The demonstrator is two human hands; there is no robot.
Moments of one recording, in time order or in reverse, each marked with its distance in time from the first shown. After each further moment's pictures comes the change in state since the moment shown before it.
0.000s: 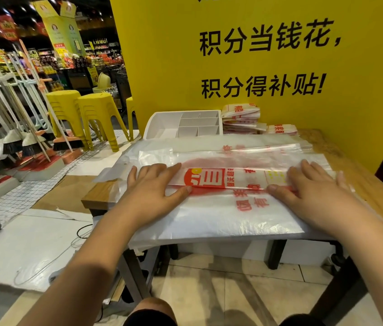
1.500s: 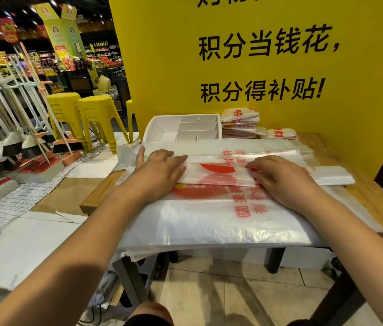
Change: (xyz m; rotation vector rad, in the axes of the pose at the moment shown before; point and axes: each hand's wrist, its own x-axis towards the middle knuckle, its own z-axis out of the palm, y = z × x) left_hand 0.056 -0.001 -0.014 0.084 0.059 0.075; right_hand 0.064 -0.010 0.017 0.274 0.282 -0.379
